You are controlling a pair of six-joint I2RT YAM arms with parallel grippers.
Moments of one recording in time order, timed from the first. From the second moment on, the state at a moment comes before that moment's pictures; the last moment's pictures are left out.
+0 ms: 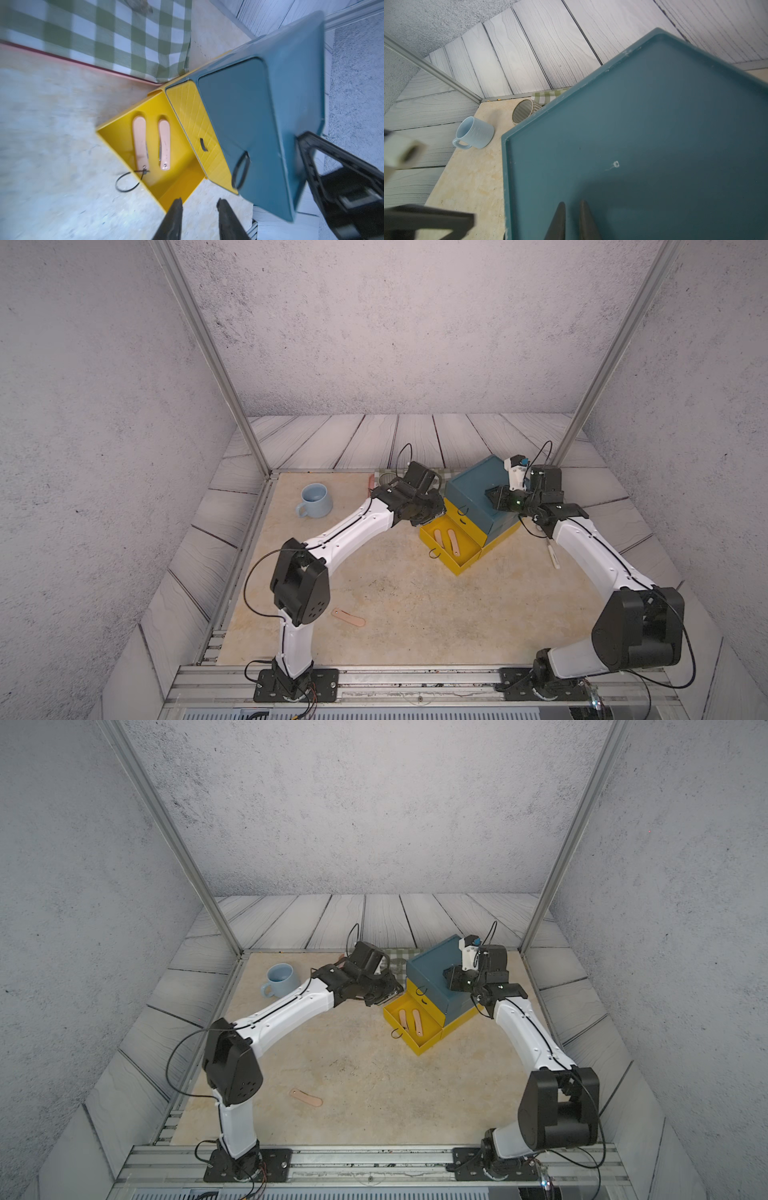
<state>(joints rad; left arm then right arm) -0.75 1.85 1.74 -0.64 0.15 -0.99 0.09 1.49 1.18 -0.34 -0.38 0.23</state>
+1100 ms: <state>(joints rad) -0.75 1.00 0.56 -0.92 -0.11 -1.49 0.09 1.49 1.17 -0.33 -0.38 0.24</state>
